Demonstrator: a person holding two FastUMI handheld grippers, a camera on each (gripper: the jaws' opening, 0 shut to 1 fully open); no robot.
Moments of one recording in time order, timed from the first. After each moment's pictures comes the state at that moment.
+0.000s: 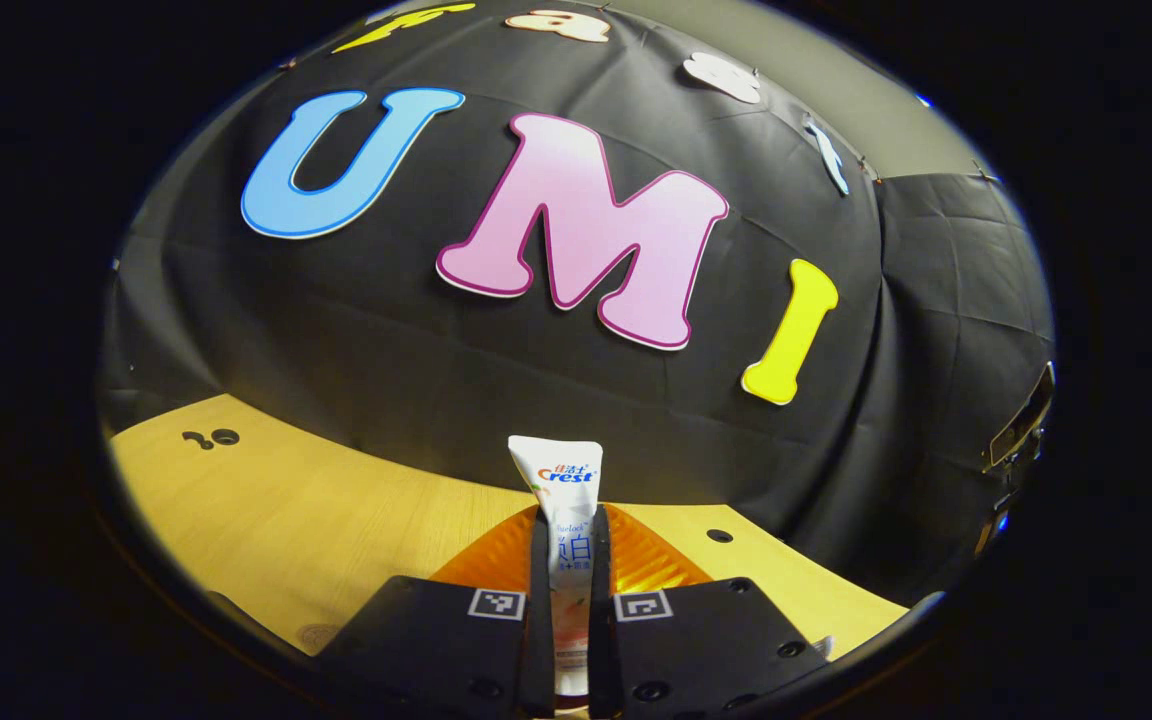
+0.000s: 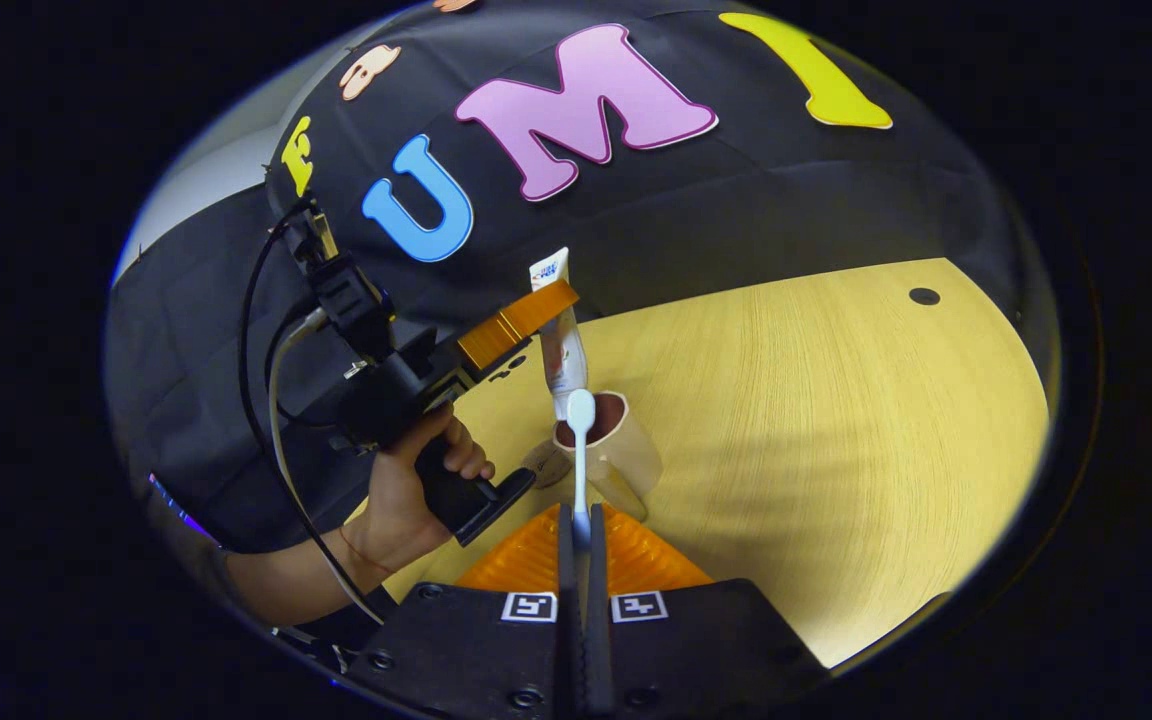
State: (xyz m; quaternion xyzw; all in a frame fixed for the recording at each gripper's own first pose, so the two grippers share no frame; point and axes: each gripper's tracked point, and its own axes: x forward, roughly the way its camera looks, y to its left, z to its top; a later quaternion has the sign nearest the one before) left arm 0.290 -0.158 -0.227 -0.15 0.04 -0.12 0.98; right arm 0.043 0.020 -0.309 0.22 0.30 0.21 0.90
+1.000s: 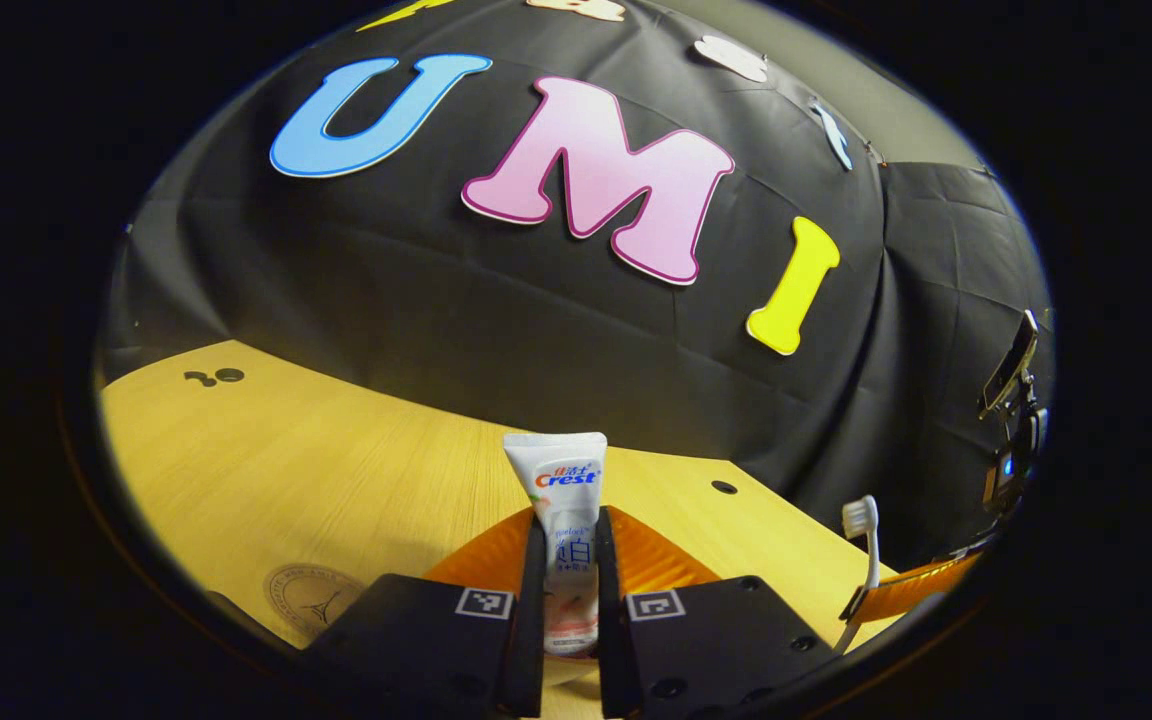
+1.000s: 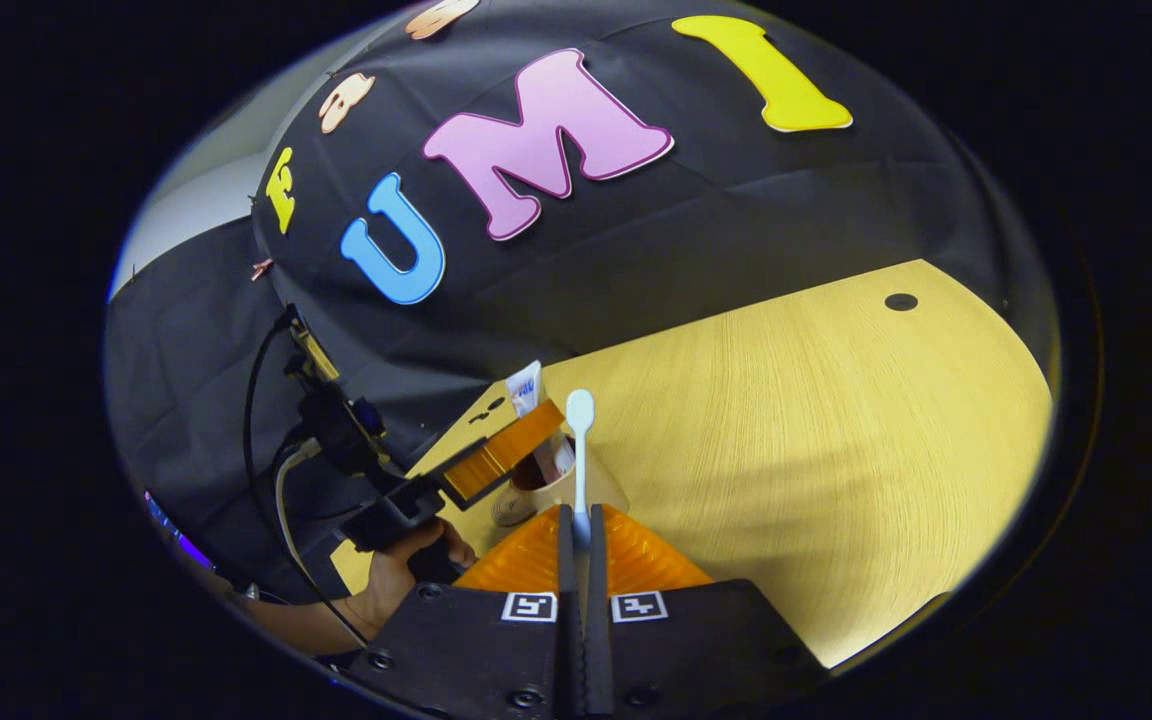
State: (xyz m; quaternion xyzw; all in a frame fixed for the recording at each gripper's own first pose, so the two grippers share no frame) left arm 0.256 -0.163 -0.304 -0.16 0.10 -0.13 0.97; right arm 0.077 -0.002 -0.316 0.25 0.25 0.18 0.92
